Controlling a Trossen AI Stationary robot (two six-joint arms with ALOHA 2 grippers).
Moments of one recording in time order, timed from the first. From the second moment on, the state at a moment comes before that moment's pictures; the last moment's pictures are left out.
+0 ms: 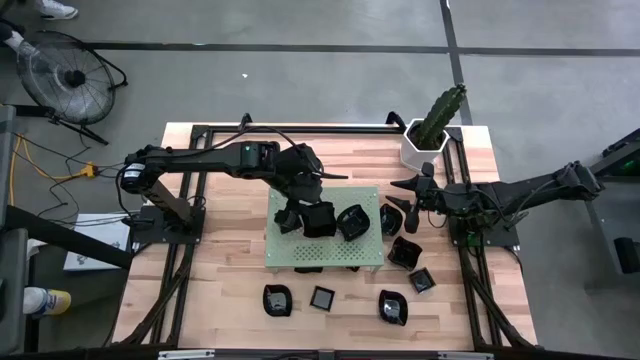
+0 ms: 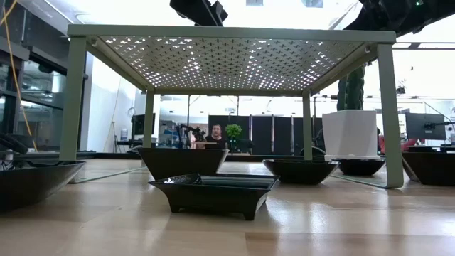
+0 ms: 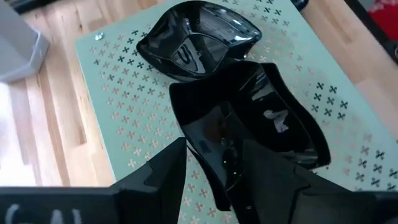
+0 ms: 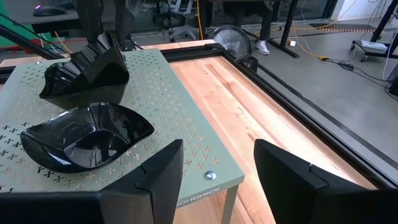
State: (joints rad) left arm 0.08 1.60 1.56 -0.84 0.22 0.44; right arm 0.18 0.69 0.48 -0.10 0.53 0.18
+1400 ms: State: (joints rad) left arm -0.04 1.41 1.56 -1.04 -0.04 0.41; right arm 0.17 0.69 0.48 -0.16 0.54 0.22
